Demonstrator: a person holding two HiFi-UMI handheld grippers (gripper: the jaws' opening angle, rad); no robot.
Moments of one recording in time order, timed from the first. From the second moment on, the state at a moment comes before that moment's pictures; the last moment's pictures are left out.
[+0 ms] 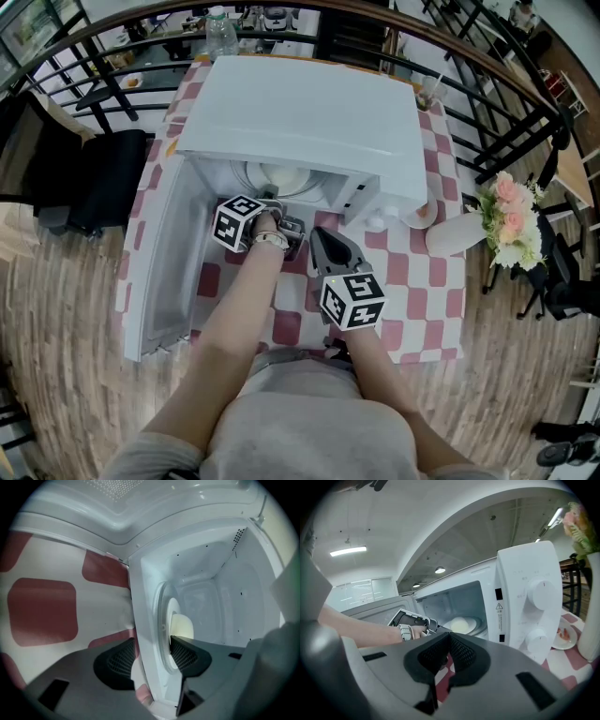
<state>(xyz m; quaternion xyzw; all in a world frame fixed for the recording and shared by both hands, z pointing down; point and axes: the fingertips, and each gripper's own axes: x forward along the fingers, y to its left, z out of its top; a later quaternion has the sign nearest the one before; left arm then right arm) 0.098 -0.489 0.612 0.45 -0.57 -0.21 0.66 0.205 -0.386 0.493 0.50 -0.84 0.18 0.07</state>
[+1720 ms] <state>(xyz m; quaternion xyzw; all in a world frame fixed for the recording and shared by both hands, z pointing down) 0.093 -0.444 0.561 0.51 -0.50 -0.32 0.62 0.203 -0.366 0.458 0.50 -0.85 0.15 0.05</state>
